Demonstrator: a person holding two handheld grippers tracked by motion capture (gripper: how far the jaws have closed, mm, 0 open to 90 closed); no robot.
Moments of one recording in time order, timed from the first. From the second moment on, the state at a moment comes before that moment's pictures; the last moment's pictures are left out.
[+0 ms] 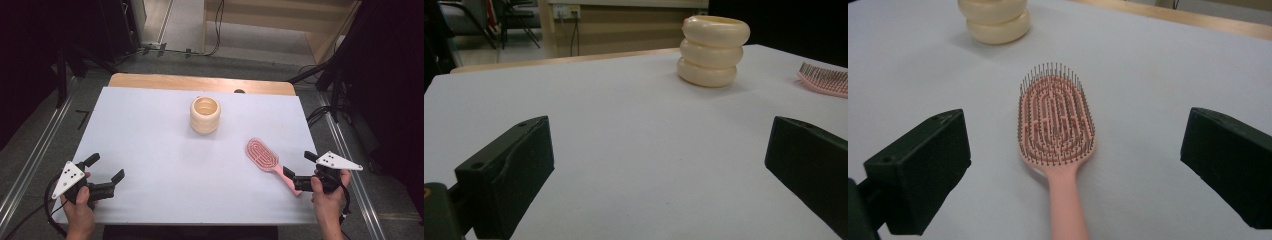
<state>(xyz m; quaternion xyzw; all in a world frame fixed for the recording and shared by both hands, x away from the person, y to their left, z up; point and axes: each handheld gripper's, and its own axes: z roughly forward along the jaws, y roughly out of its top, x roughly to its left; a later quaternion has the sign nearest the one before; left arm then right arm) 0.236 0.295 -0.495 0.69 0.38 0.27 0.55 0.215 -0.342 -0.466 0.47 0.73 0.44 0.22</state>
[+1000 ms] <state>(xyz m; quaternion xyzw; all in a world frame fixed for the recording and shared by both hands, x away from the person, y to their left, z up) 0.238 0.293 -0.496 0.70 0.38 0.27 0.54 0.259 -0.324 -0.460 0.46 0.83 0.28 0.11</state>
